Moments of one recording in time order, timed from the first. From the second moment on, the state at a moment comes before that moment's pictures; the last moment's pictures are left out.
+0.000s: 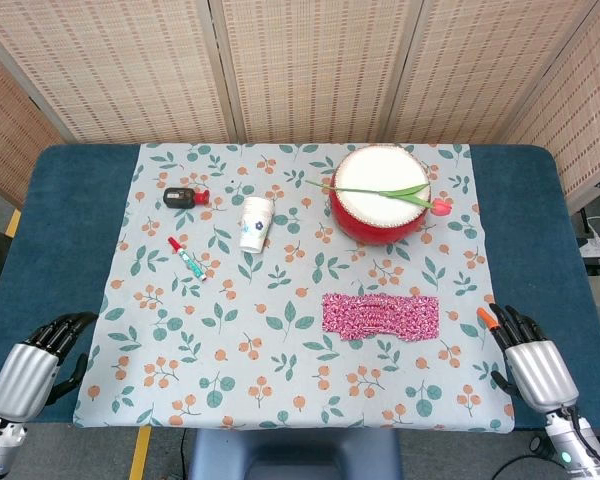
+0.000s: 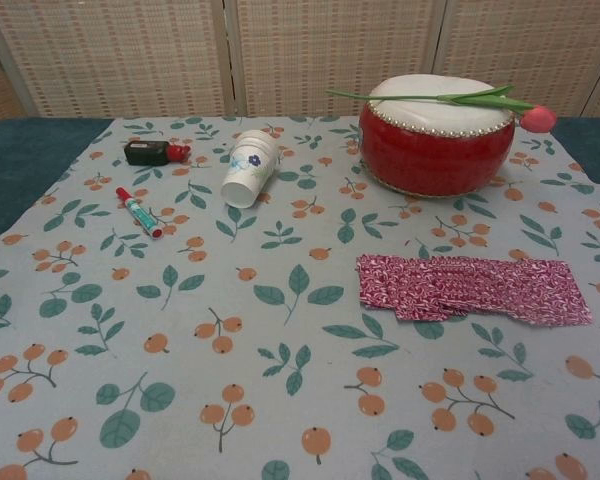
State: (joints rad) left arm -0.14 -1.23 0.03 -1.38 1.77 1.66 -0.10; right arm 0.10 -1.15 -0.05 -1.56 -1.61 1.40 -0.21
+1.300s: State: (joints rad) left arm -0.14 -1.23 0.03 -1.38 1.77 1.67 -0.09; right arm 0.31 -1.34 0.00 -1.45 -1.36 0.96 -0.34
